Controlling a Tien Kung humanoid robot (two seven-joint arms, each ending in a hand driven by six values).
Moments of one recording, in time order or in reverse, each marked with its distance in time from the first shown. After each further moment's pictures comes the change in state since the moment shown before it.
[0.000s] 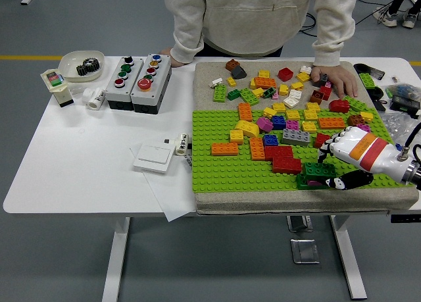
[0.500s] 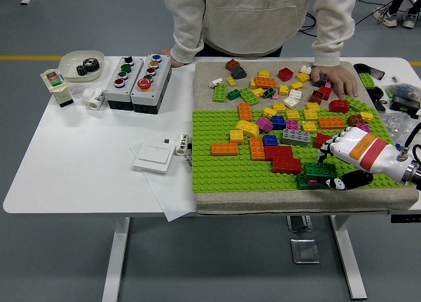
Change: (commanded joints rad) left arm -0.001 -0.001 -0.002 0.000 0.003 0.000 0.002; right arm 0.004 0.009 0.001 -0.014 0.006 -0.002 0.005
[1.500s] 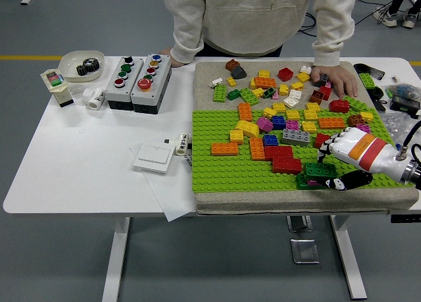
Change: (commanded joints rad) left arm -0.002 0.001 -0.003 -0.001 0.006 0.000 0.001; right arm 0.003 0.003 0.004 -0.005 -0.010 0.026 0.000
